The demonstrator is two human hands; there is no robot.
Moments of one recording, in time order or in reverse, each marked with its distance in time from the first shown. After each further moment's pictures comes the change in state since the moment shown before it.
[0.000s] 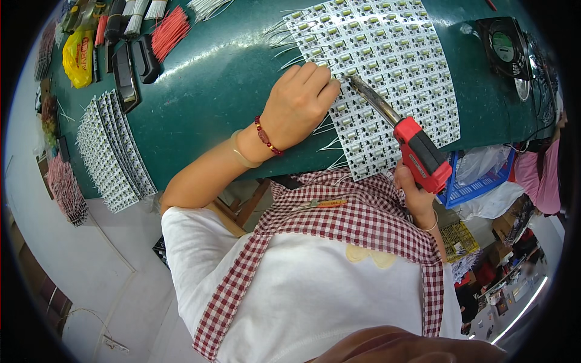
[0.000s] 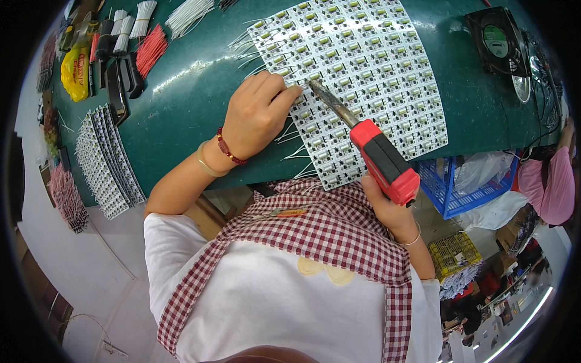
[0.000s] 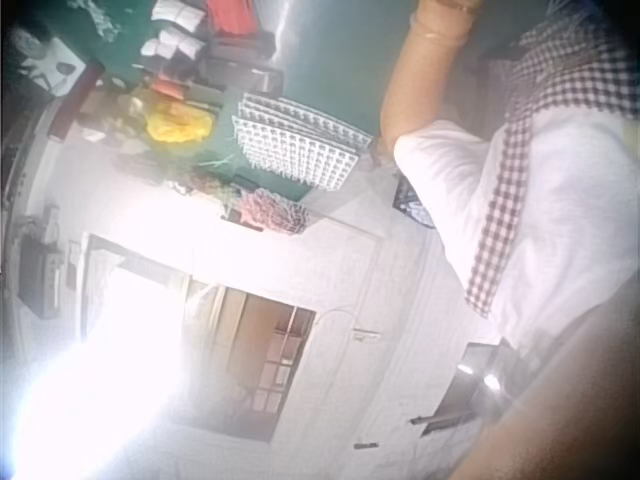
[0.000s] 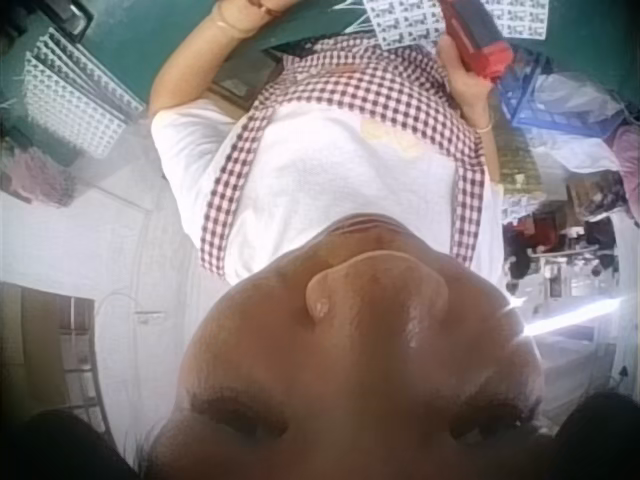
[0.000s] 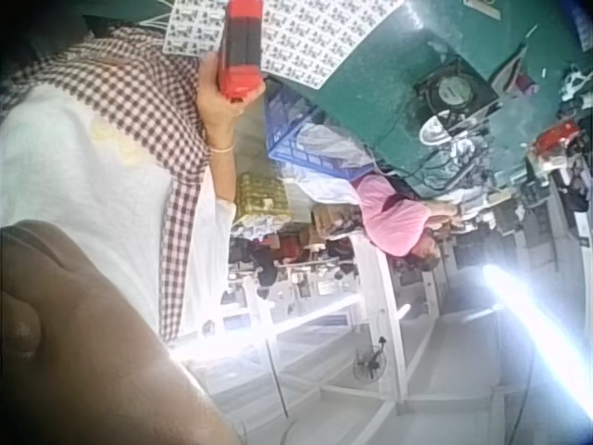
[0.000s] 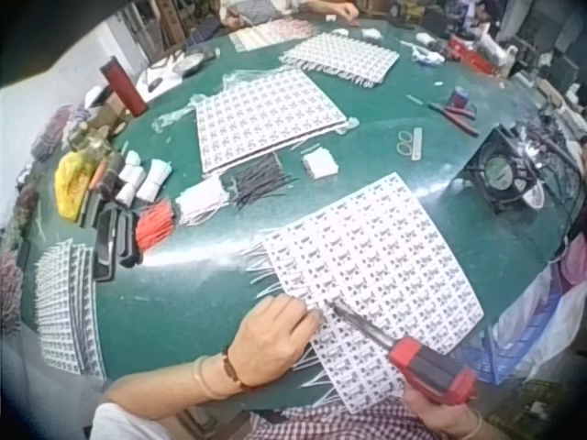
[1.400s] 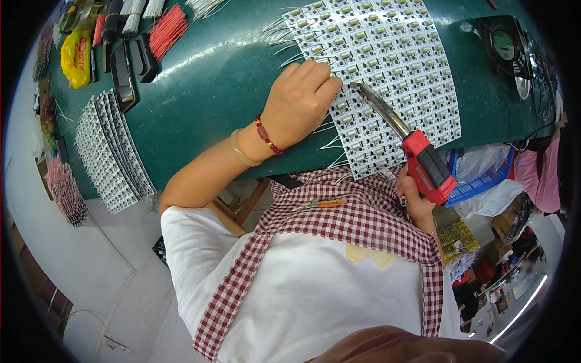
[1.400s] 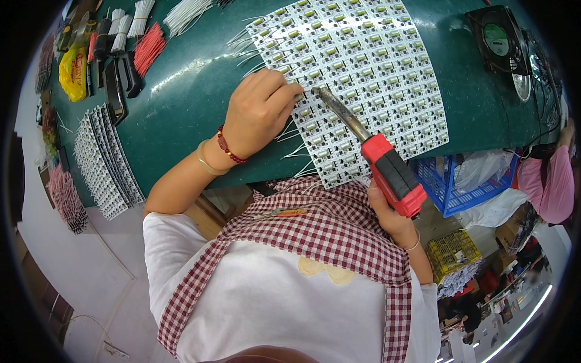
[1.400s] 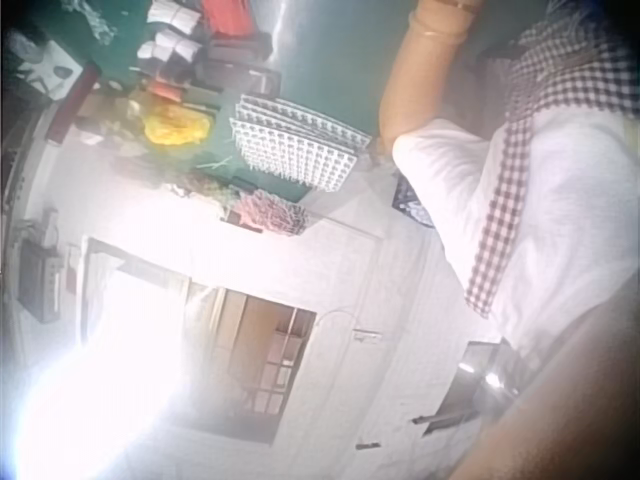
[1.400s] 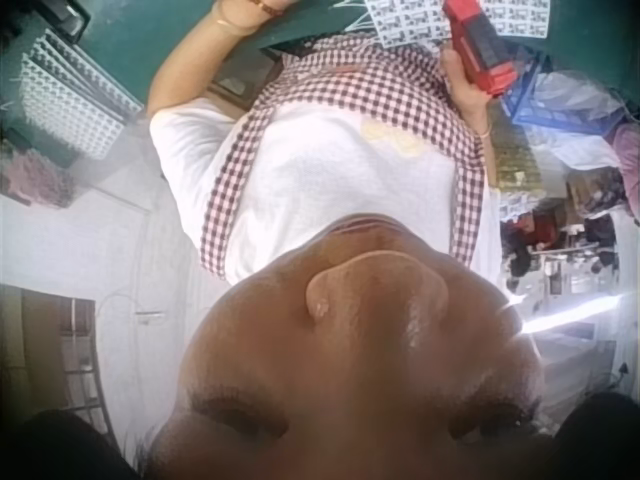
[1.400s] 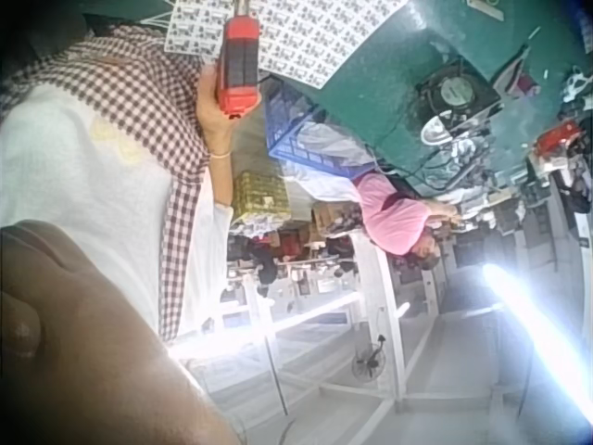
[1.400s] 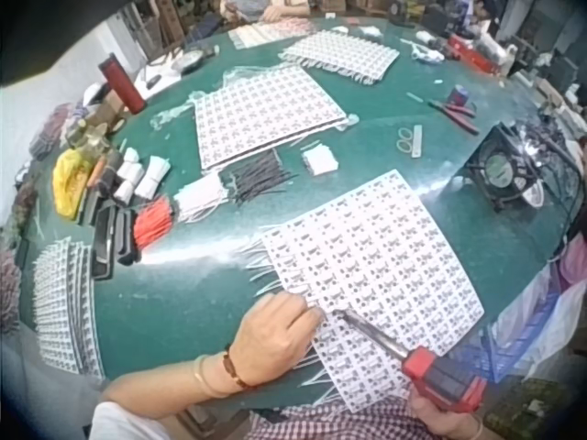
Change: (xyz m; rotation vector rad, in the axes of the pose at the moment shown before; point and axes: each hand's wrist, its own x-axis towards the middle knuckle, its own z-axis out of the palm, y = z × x) left_hand -0.002 0.000 0.005 -0.112 0.021 -0.065; right_hand -0.020 0.006 -0.018 0.085 -0.169 0.071
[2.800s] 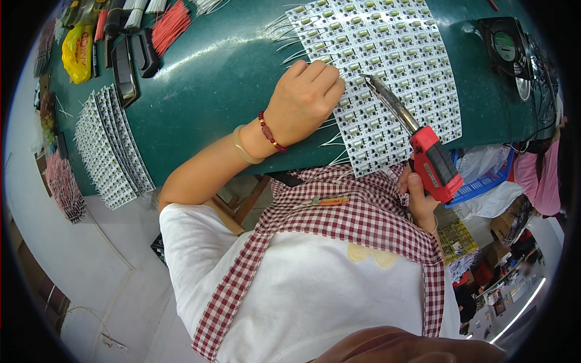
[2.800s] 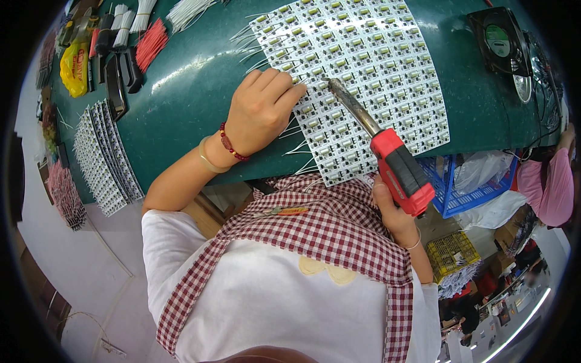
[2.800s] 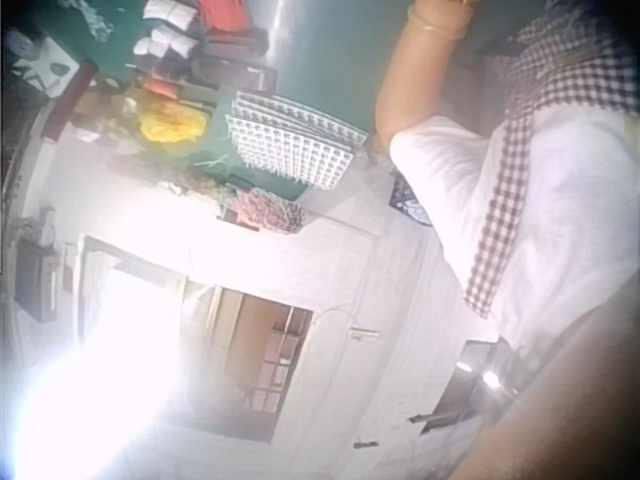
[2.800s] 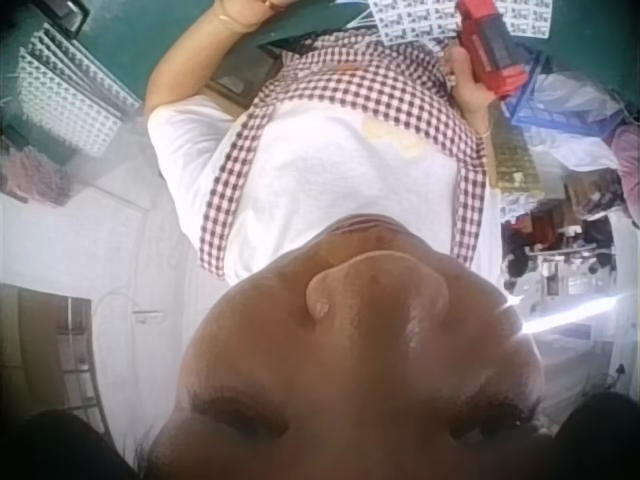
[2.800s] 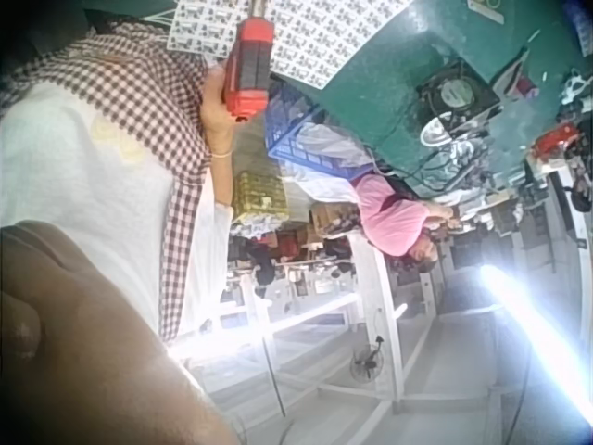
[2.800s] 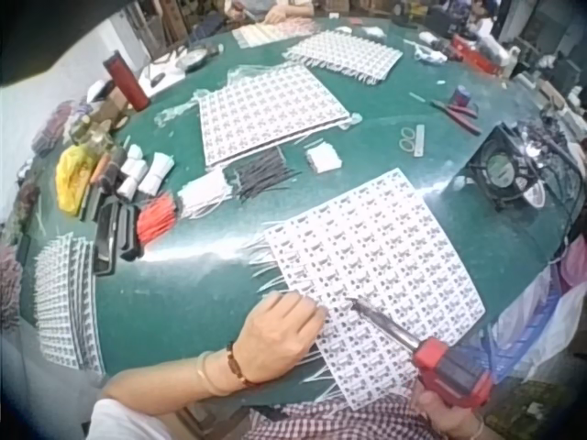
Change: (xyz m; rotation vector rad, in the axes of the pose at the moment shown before) left_hand -0.001 0.002 -0.001 0.134 -0.040 0.105; right_hand 0.004 -0.005 0.009 0.035 0.122 -0.075
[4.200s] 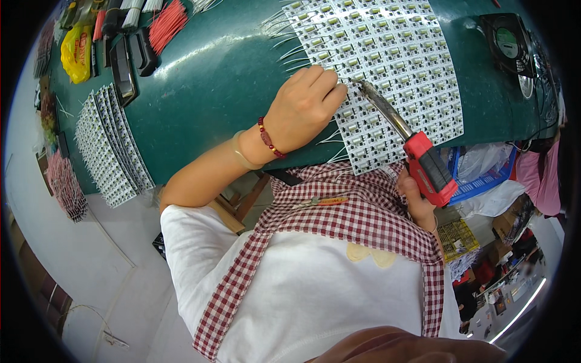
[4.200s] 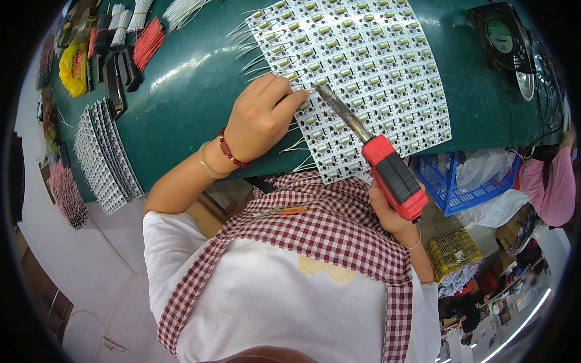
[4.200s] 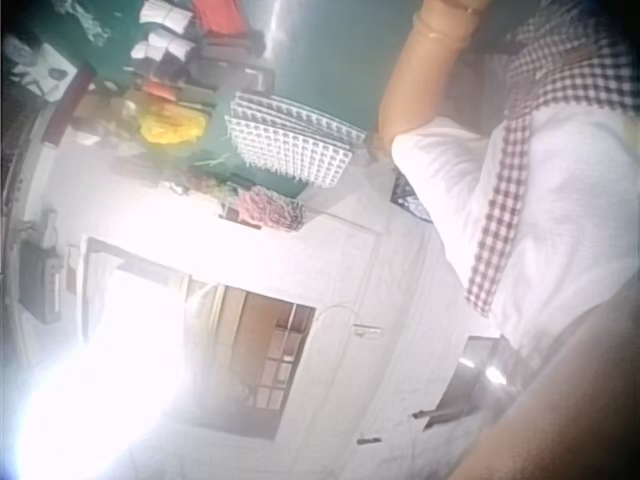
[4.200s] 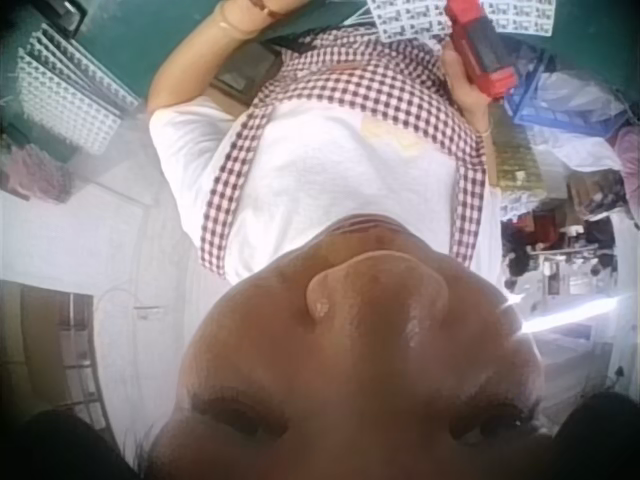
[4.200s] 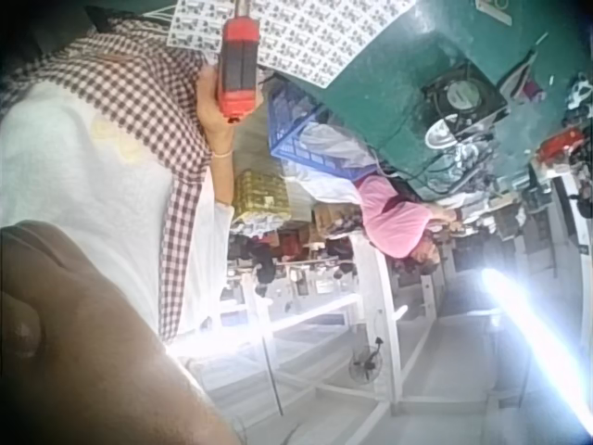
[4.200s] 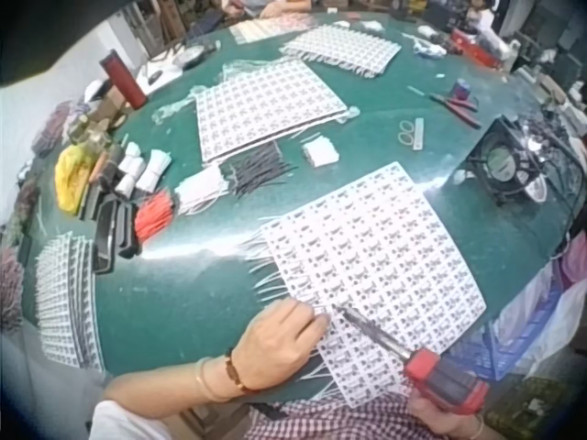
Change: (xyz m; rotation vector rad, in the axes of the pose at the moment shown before) left_hand -0.002 0.012 -0.002 -0.122 0.025 -0.046; right_hand -0.009 0.018 -0.009 -0.139 0.029 0.023
